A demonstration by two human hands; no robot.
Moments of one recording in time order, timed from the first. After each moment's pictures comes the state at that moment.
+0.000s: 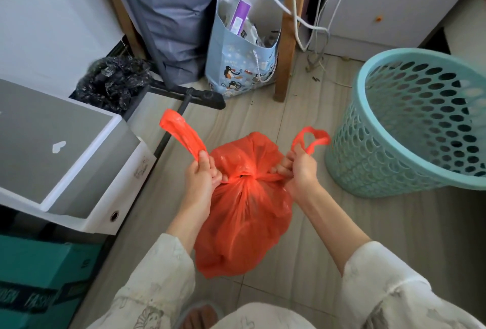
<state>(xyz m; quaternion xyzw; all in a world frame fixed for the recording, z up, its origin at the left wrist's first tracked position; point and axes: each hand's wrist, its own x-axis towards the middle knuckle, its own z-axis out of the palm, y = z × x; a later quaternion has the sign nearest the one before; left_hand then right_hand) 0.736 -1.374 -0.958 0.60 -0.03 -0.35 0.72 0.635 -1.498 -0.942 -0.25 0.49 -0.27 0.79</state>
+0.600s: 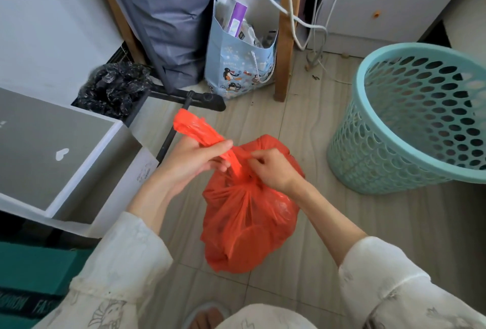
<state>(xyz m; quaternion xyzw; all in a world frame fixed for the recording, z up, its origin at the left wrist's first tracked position) 0.768 -1.369 -0.884 0.64 -0.24 -0.46 0.56 0.647 -1.482 -0.937 -0.84 0.30 -0.04 0.45</state>
